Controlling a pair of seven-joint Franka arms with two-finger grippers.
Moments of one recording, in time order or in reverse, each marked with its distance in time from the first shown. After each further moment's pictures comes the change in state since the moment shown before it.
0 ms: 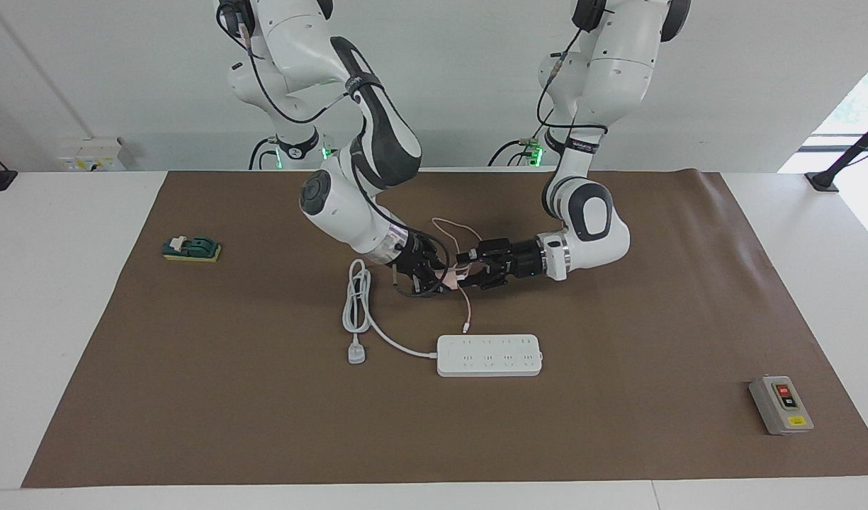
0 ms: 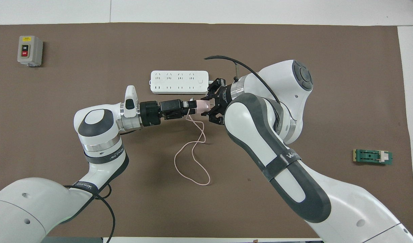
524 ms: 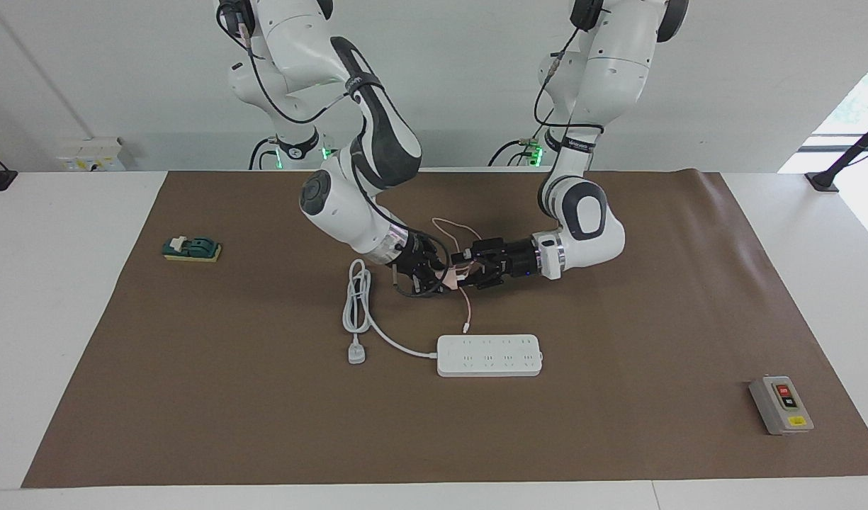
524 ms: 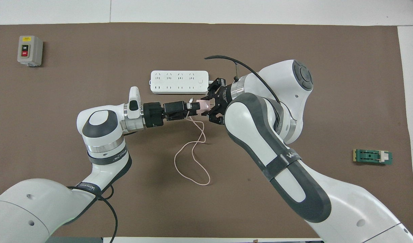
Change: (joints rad) left arm -0.020 0.000 0.000 0.000 0.000 0.030 0.011; right arm 0.000 0.000 -0.001 0.000 0.000 0.000 0.000
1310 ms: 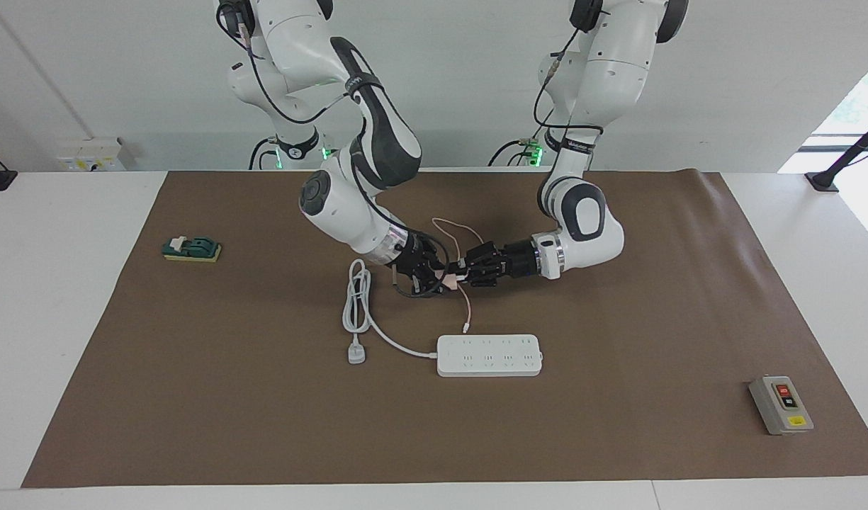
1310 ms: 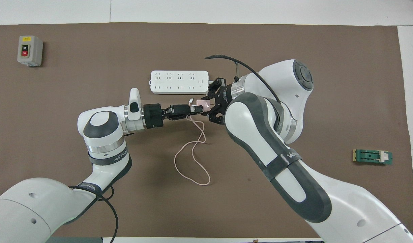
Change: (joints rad) left arm -0.001 0.010 0.002 -0.008 0.000 0.006 0.039; right arm 0.000 0.000 -0.001 0.000 -0.001 0.000 0.000
